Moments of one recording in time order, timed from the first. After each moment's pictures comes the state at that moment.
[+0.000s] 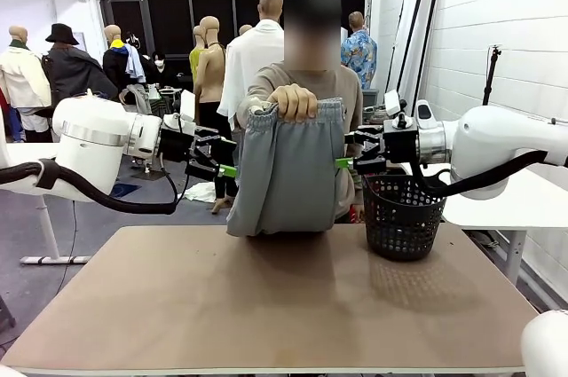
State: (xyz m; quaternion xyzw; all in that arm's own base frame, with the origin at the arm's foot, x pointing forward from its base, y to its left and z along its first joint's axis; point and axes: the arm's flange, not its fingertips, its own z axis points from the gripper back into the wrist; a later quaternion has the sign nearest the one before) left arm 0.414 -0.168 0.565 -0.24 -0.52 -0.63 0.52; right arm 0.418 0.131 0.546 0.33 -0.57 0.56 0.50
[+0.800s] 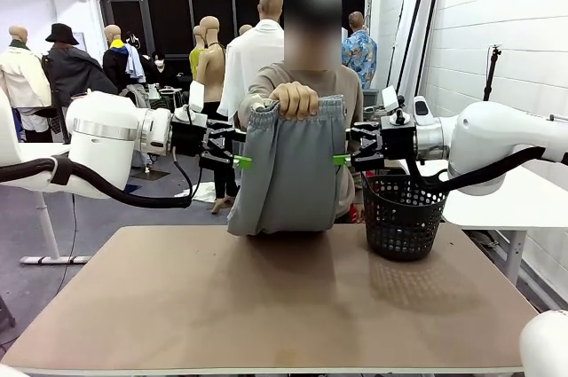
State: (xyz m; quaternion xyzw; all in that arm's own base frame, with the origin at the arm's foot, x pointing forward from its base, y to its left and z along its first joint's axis) left arm 0.407 -0.201 0.577 -0.29 -0.54 -0.62 0.50; right arm 0.419 0.137 0.552 0.34 -0.57 0.57 0.49
